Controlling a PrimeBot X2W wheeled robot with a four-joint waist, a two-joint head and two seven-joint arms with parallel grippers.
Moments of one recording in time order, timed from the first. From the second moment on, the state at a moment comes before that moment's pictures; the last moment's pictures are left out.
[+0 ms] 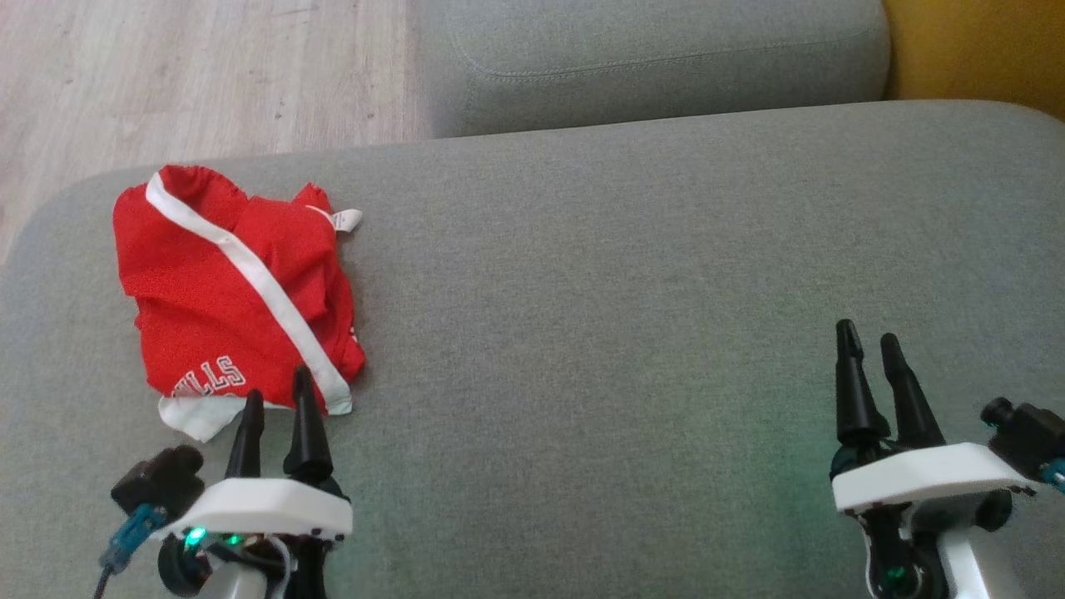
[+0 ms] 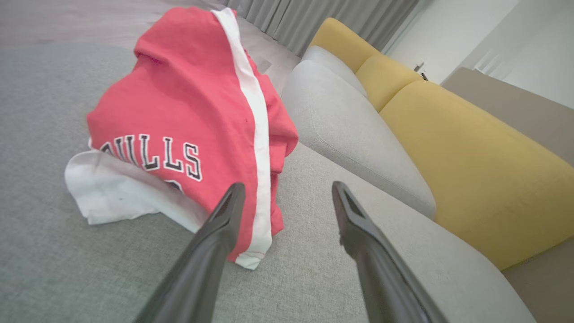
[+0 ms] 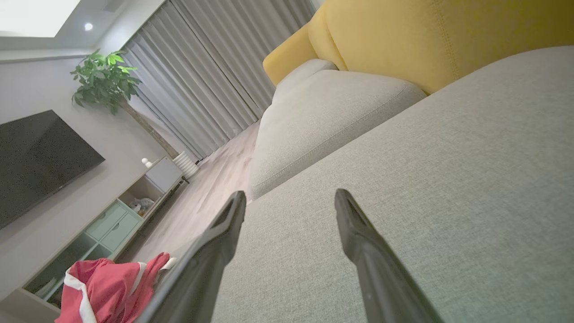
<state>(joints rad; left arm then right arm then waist) -0.05 0.11 -0.19 0.19 -0.76 0.06 -0.07 -0.01 -0.04 0.02 0.16 0.63 0.13 -0.07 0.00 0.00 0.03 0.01</state>
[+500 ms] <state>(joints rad) -0.11 0.16 -0.33 0.20 -0.59 0.16 -0.11 -0.02 -0.04 0.06 0.14 0.39 0.13 -0.11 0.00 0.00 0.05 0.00</state>
